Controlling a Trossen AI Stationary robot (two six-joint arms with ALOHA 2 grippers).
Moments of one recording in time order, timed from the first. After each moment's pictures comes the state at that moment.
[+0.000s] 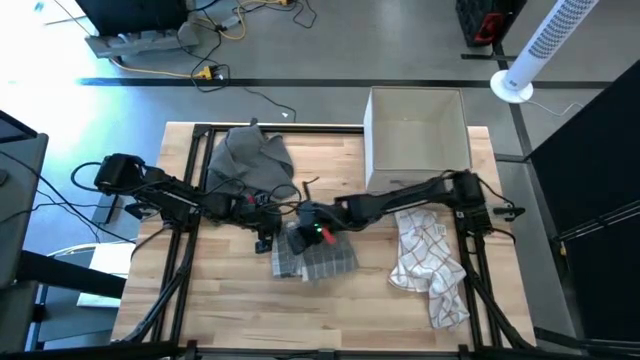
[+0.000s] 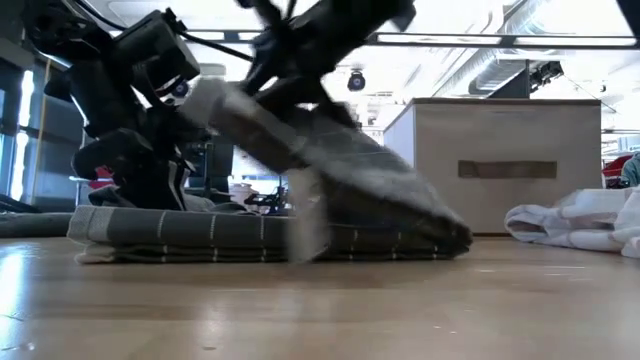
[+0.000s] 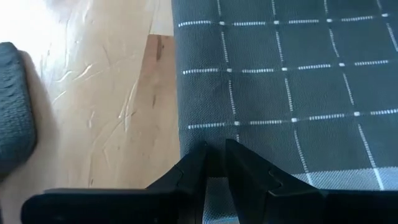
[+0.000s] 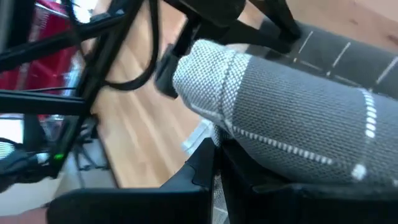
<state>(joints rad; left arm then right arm) -0.09 1.41 0.47 -0.03 -0.13 -0.16 0.12 2.08 1.59 -0.28 -0.08 1.00</state>
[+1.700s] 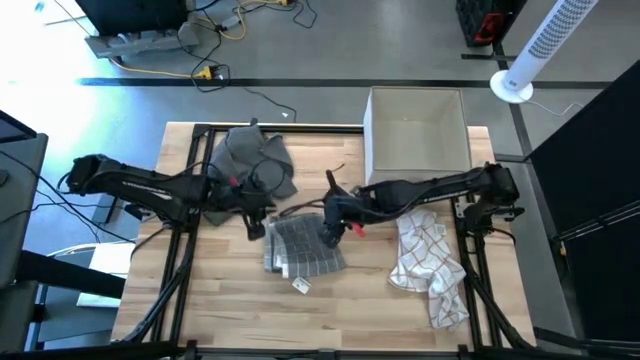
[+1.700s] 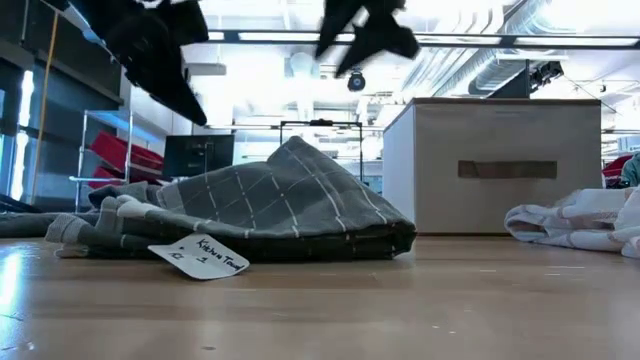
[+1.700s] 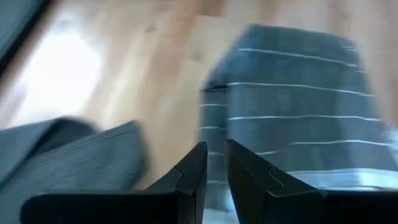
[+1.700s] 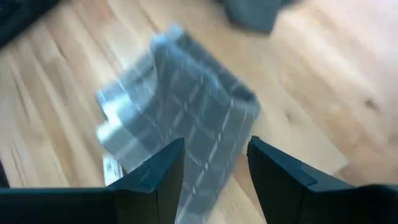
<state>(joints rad) -0.11 1.09 0.70 -0.44 -0.24 -0.16 0.16 1.81 1.58 -0.80 0.21 0.74</state>
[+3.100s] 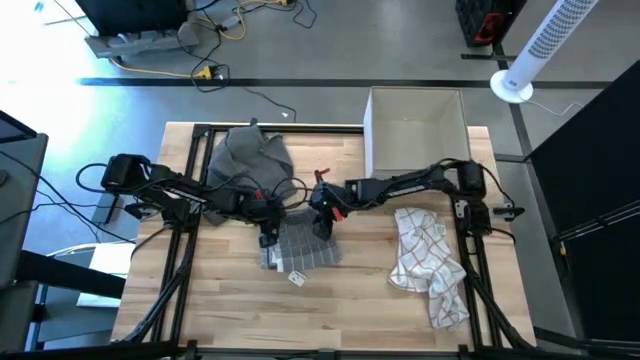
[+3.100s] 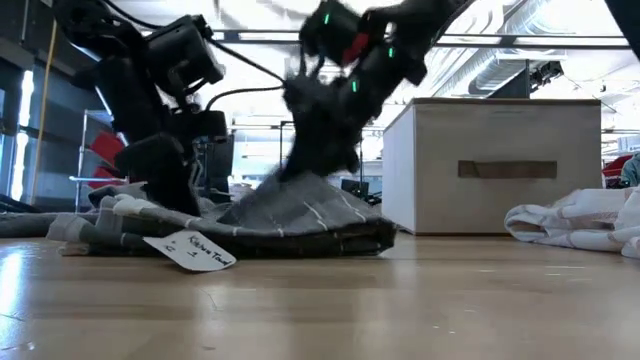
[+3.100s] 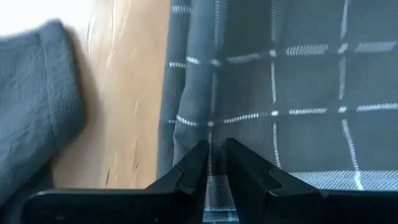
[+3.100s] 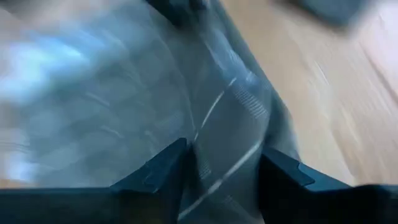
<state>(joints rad) -0.03 1.47 0.59 -0.26 -0.17 -0.19 -0.06 2.04 1.33 -0.28 -0.01 0.32</state>
